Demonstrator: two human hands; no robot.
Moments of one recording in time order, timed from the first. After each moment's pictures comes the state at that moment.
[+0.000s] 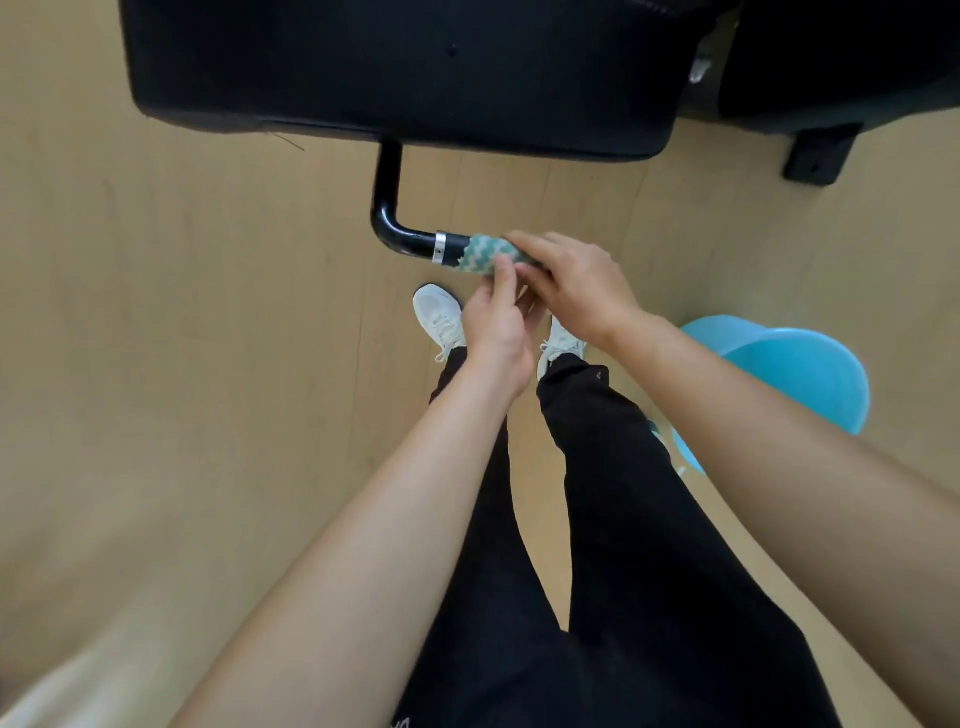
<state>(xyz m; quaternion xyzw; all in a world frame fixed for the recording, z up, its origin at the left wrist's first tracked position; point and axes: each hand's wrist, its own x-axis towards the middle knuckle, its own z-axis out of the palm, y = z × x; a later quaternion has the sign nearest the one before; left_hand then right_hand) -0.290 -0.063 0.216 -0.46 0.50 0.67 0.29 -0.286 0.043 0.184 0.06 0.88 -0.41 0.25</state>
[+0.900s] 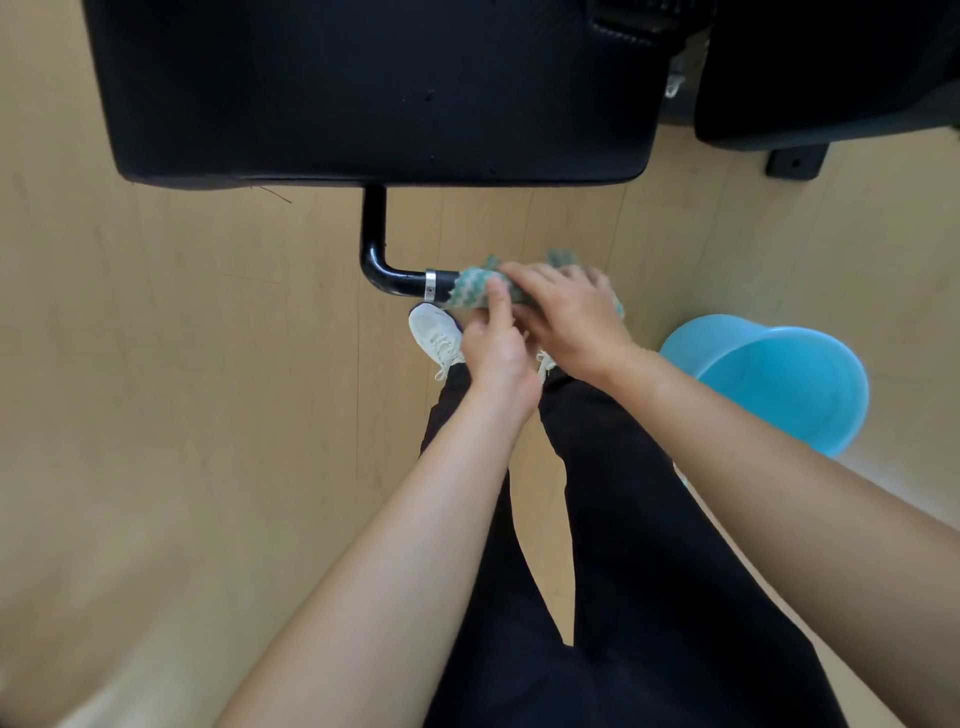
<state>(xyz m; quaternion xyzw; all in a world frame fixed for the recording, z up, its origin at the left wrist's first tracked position) -0.301 -0.047 0.221 -0.53 0.49 0.64 0.26 -0.278 0.038 0.189 0.09 0.88 -0.37 0.29</state>
